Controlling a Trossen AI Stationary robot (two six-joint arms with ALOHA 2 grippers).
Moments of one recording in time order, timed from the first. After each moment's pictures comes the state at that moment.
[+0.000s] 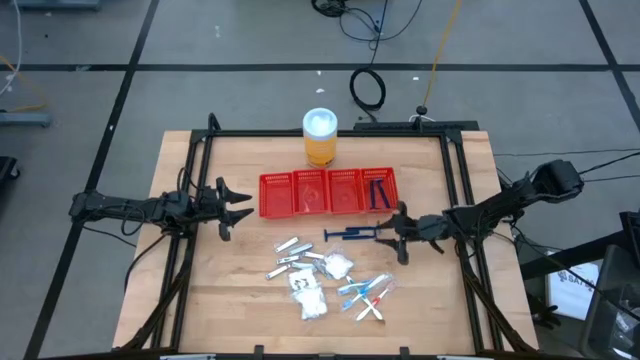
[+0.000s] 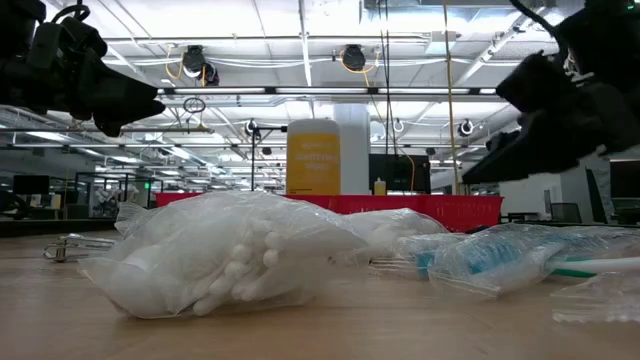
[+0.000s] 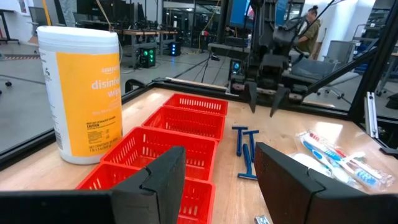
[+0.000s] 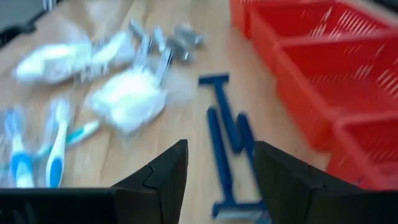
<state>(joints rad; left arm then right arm) -0.09 0.15 0.02 0.11 -0.27 -0.11 0.27 1.20 0.14 0.62 0.26 0.19</state>
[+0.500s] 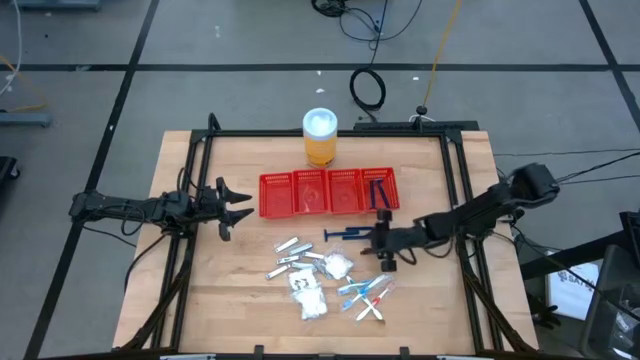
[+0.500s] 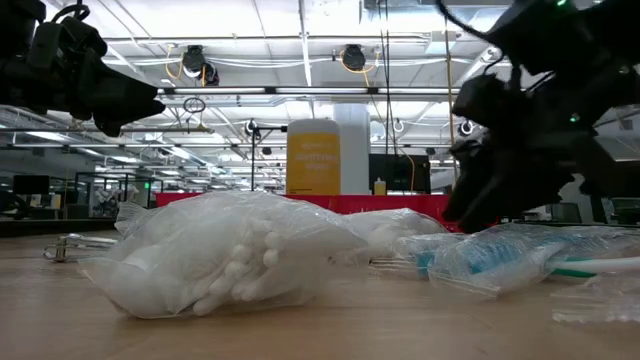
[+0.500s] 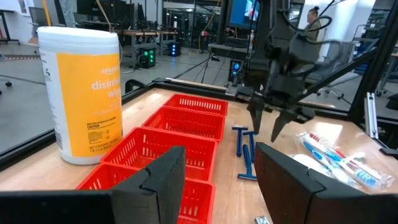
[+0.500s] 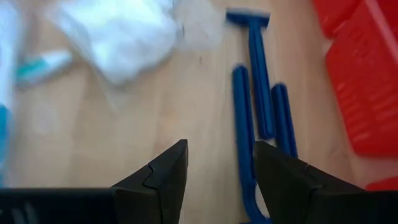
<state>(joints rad) -0.09 0.15 0.02 0.11 -0.27 -0.11 0.27 1.48 0.49 0.17 0.26 0.06</state>
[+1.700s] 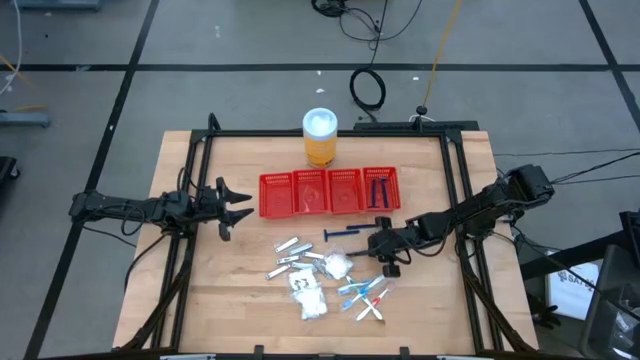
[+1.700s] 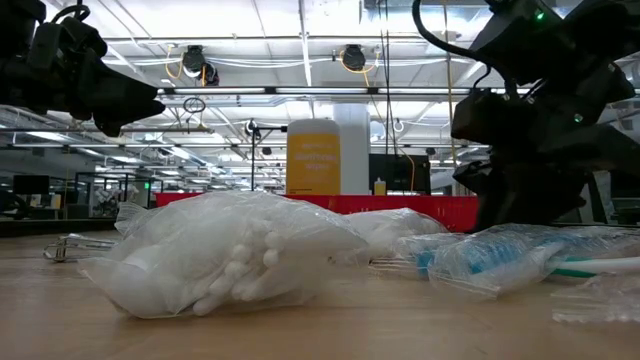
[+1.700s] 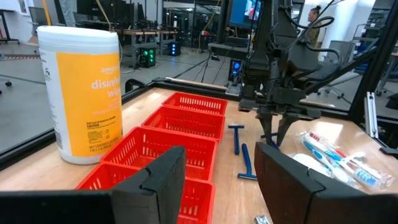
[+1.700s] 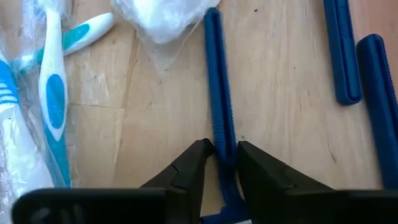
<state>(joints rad) -0.09 0.15 0.02 0.11 -0.27 -0.11 0.27 1.53 0.54 -0.01 0.06 0.16</state>
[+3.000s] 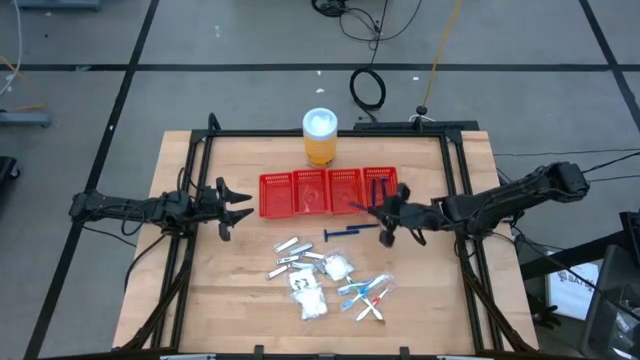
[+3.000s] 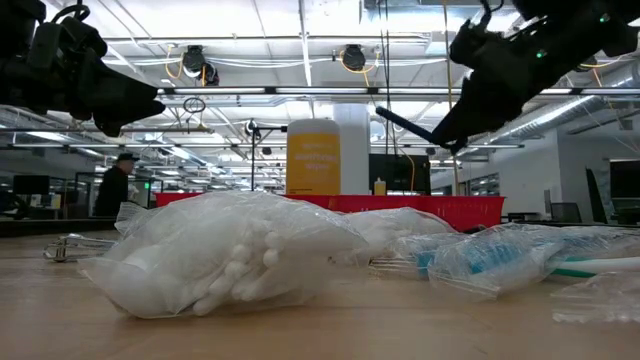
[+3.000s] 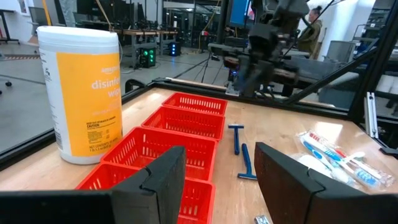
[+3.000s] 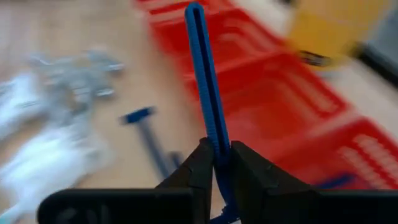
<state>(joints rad) -0.09 0.15 0.02 0.11 -0.27 -0.11 0.17 1.12 0.53 -0.06 0.48 0.35</state>
